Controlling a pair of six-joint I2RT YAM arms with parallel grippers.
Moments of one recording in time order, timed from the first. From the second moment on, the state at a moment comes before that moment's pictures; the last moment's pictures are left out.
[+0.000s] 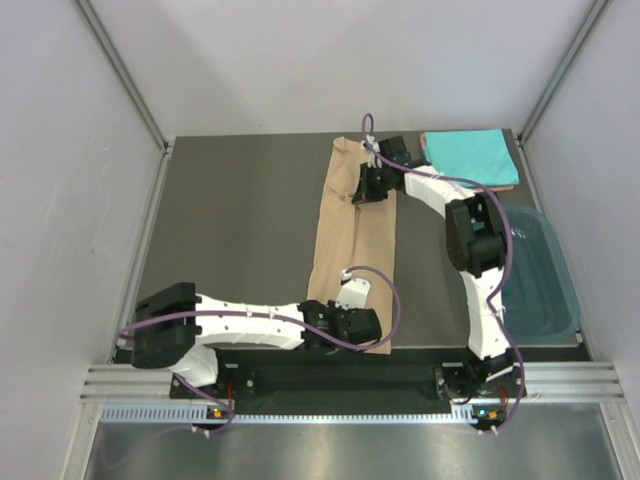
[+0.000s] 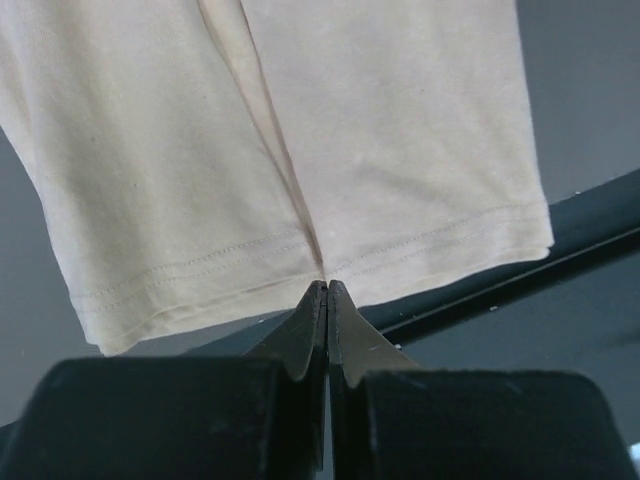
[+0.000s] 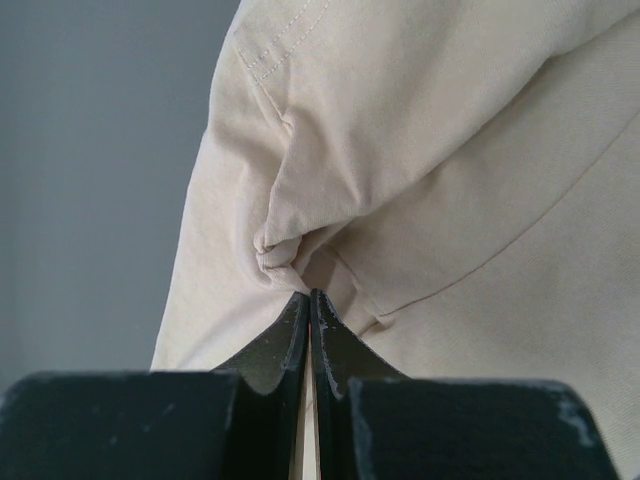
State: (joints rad) left arm -1.41 1.56 0.96 -0.55 -0.48 -0.95; right arm 0.37 2.23 1.76 -0.39 -0.41 0.32
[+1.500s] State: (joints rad) left arm -1.42 1.73 1.05 -0.66 -0.55 -0.98; right arm 0.35 2.23 1.75 -0.38 -0.42 0.34
